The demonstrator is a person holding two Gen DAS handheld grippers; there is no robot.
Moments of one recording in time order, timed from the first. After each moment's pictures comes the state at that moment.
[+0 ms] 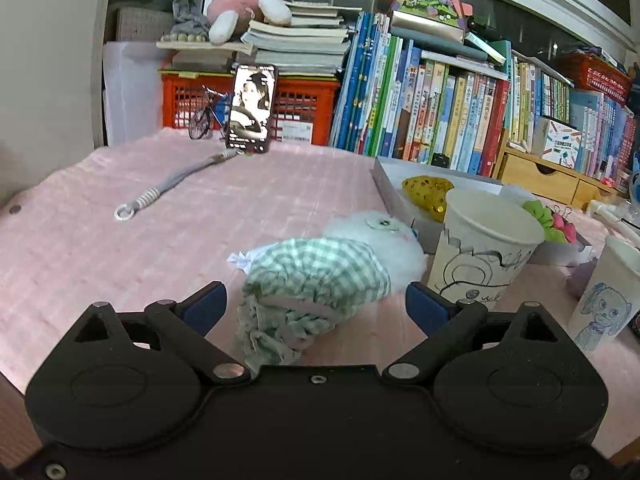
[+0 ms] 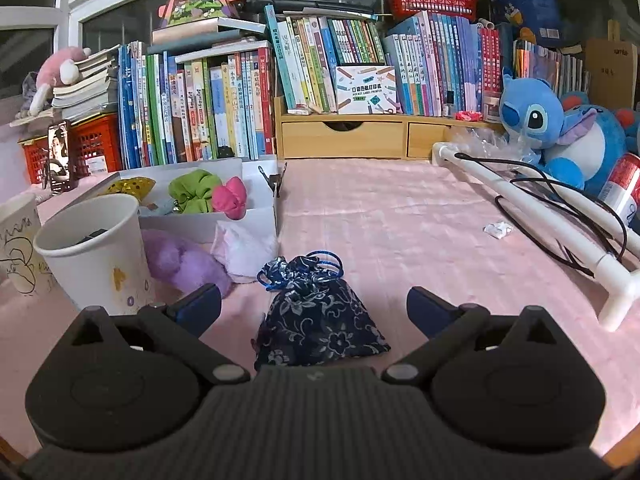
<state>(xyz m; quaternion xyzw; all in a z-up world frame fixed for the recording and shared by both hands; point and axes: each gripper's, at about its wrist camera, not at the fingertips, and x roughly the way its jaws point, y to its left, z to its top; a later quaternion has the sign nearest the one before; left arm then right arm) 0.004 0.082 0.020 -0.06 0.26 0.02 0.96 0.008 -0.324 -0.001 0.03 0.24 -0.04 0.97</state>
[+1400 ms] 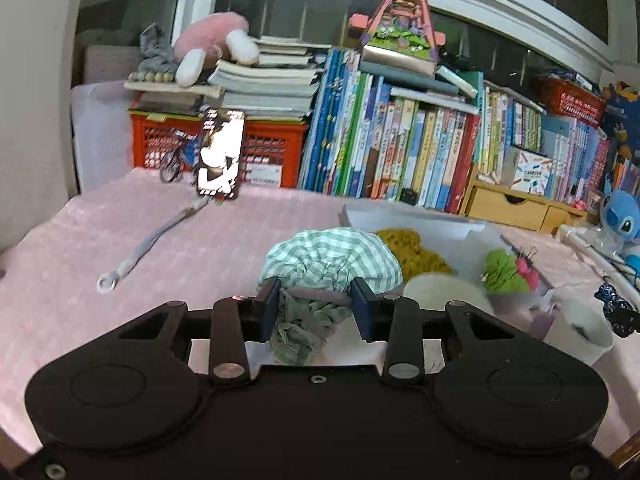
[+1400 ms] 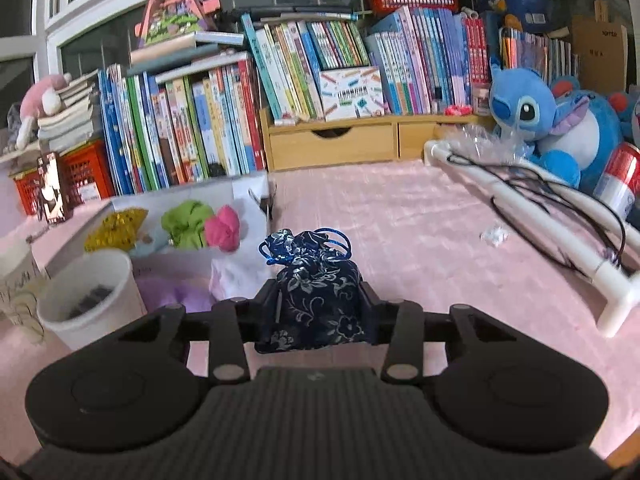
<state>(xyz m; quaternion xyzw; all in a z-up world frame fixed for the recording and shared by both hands) 0.025 0.080 0.098 -0.06 0.24 -0.02 0.97 0.026 -0.337 0.033 0.07 0.24 -0.05 0.97</state>
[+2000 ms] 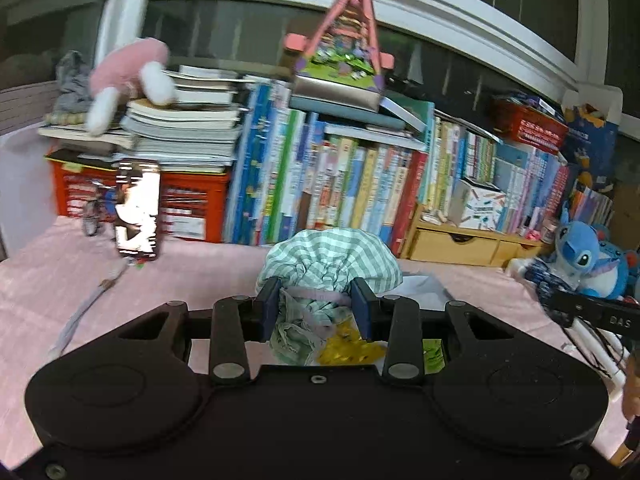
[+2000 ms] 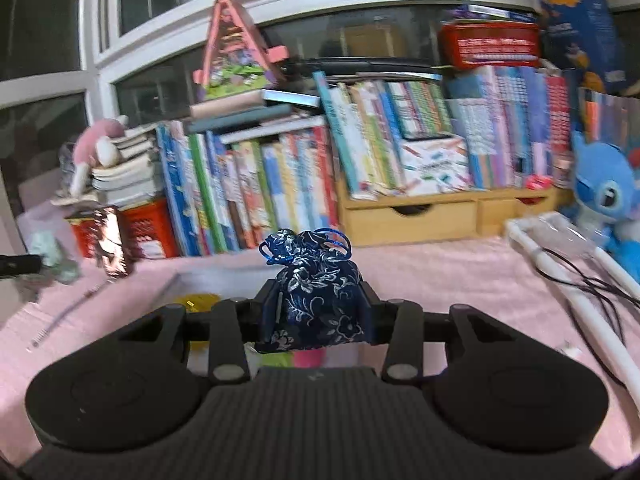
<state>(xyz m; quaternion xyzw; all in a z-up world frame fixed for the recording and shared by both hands) 0.124 0.036 0.179 -0.07 0.24 -0.11 0.96 0.102 -0.308 0.123 0.08 0.21 0.06 0.97</state>
